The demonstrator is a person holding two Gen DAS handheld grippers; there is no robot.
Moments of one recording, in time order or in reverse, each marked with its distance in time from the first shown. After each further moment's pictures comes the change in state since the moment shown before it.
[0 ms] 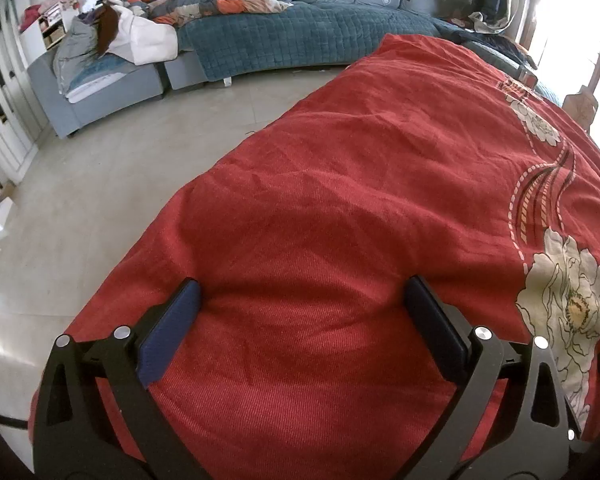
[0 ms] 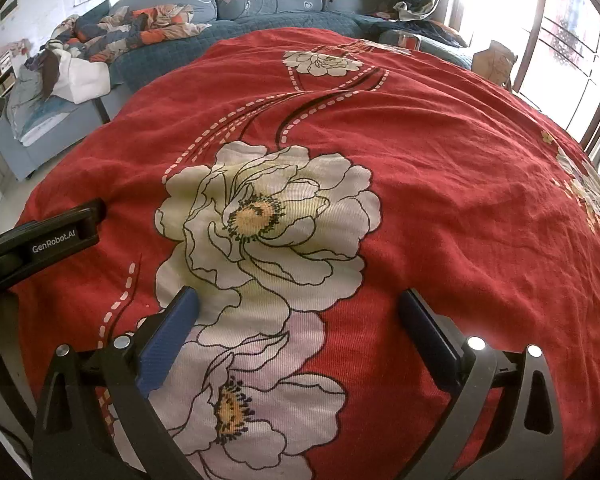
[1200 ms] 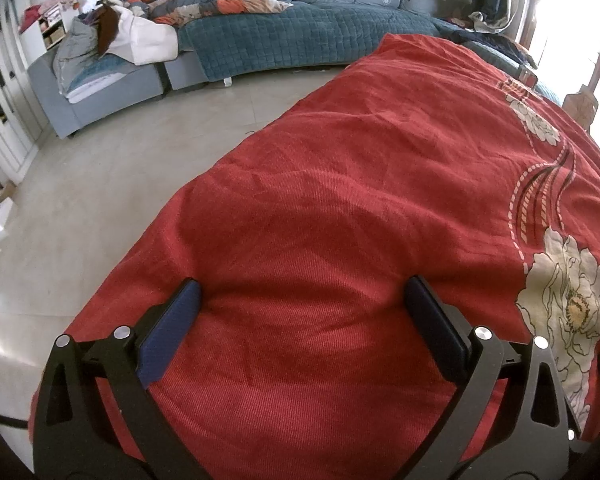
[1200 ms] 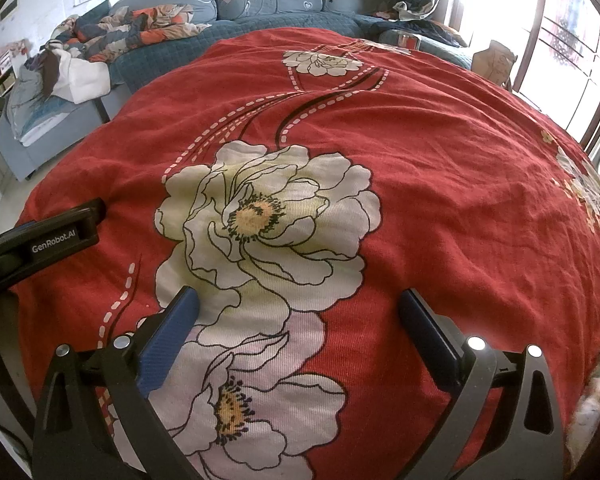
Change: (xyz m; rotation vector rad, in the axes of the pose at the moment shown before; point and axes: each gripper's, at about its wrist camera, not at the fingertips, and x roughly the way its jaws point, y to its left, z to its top) left arm 0.008 -0.006 0.005 0.001 0.000 0.000; right arm -0.002 -0.005 -0.006 0.003 0.000 0.005
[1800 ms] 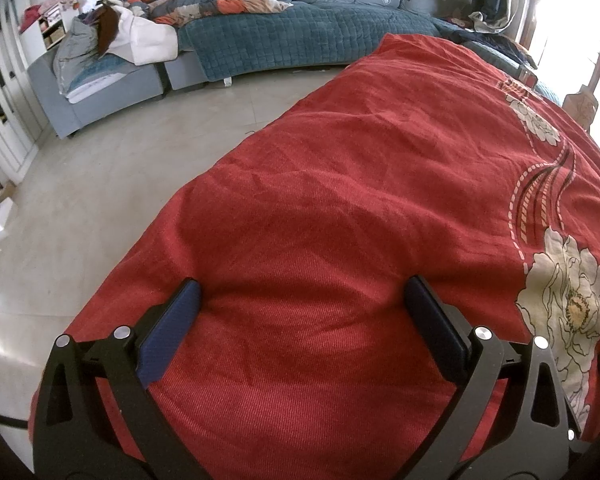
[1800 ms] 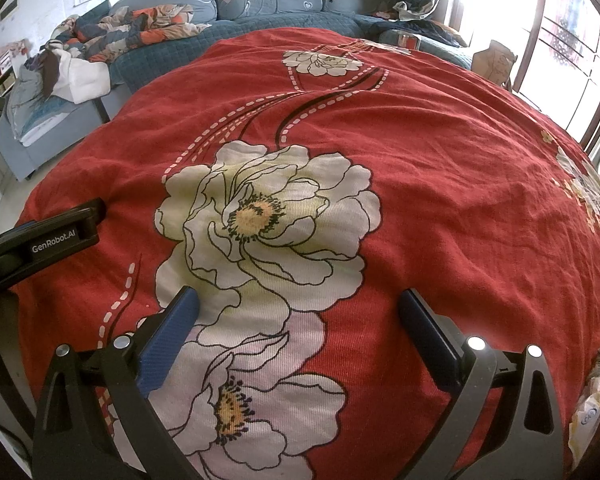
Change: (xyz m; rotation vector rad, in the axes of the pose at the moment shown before) left arm 0.000 0.000 0.000 0.000 0.000 0.000; right arm 0.000 -0.001 0.000 0.000 0.000 0.000
